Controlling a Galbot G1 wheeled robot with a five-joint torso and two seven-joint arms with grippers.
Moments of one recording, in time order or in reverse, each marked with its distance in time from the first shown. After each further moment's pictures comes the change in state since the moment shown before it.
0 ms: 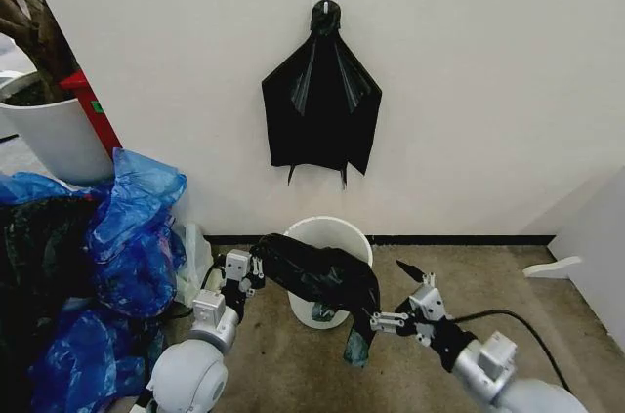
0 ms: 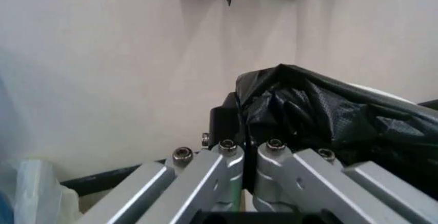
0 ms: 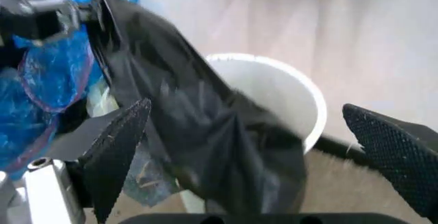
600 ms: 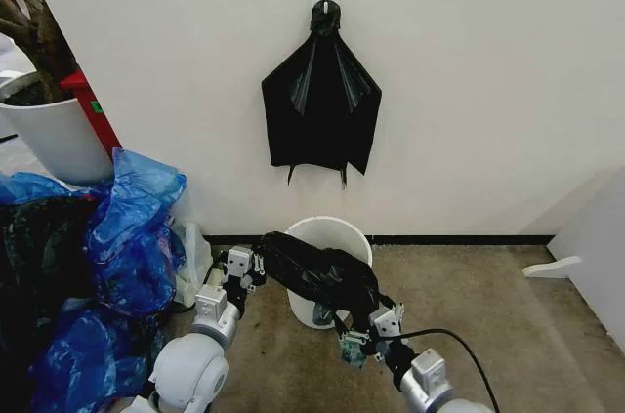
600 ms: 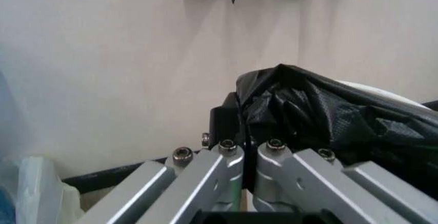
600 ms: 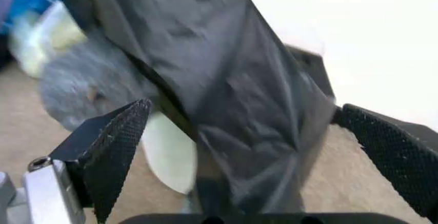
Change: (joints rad) left arm -0.002 -0.003 -0.004 0.002 -0.007 0.005 0.000; right arm 0.047 0.101 -0.214 -0.188 -0.308 0.043 0.233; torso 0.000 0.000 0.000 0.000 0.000
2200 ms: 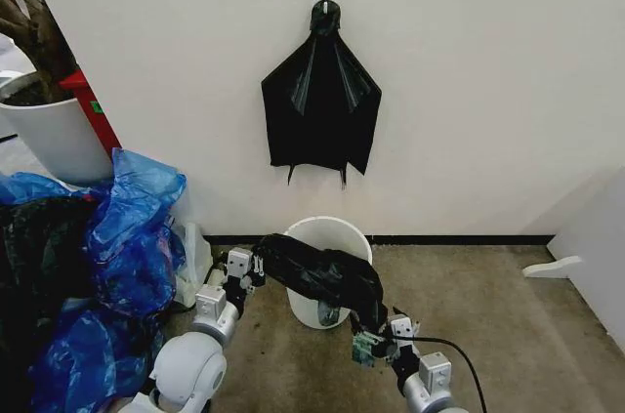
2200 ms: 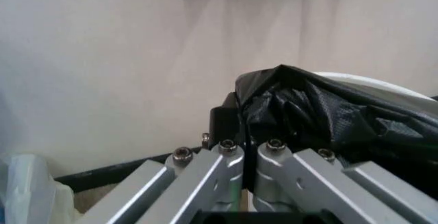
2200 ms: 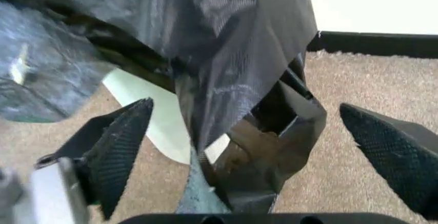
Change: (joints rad) left arm -0.019 -0.001 -0.007 0.049 -0.010 -0.022 0.033; right arm -0.014 0.041 0.026 -0.046 0.279 -0.022 0.087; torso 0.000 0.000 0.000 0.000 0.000
